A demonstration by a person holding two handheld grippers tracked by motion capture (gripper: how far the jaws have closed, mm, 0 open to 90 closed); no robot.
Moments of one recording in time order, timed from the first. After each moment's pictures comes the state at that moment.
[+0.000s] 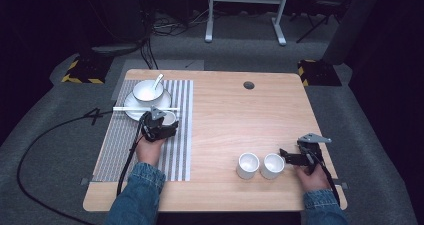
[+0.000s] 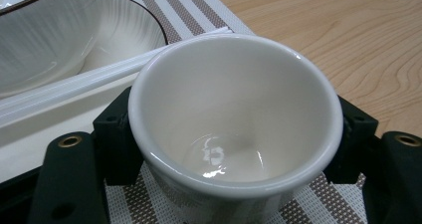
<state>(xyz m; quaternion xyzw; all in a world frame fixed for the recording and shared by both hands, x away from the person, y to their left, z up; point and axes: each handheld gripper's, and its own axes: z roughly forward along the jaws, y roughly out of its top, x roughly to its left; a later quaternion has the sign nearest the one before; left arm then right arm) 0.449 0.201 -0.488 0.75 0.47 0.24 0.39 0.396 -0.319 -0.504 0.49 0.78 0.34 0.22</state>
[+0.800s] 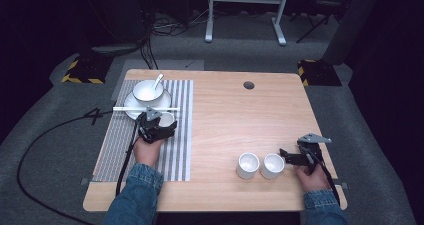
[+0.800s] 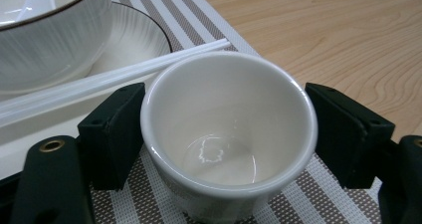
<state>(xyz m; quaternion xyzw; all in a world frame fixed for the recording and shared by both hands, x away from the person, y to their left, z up) 0.439 0.207 -0.477 0.74 0.48 0.23 0.41 0.396 -0.319 -0.504 0.49 0.78 0.34 0.22</state>
